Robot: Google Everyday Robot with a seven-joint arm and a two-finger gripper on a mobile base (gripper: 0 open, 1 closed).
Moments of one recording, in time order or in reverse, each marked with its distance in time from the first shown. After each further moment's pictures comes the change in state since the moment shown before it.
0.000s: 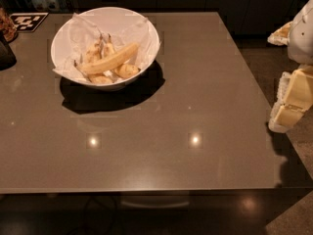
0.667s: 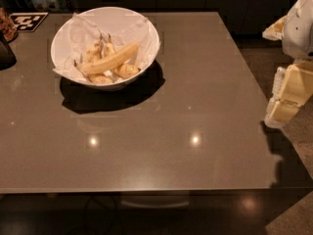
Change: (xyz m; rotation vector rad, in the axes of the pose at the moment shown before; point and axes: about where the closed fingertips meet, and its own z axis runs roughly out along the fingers) arm -0.010 -0.003 -0.003 0.008 0.002 -0.024
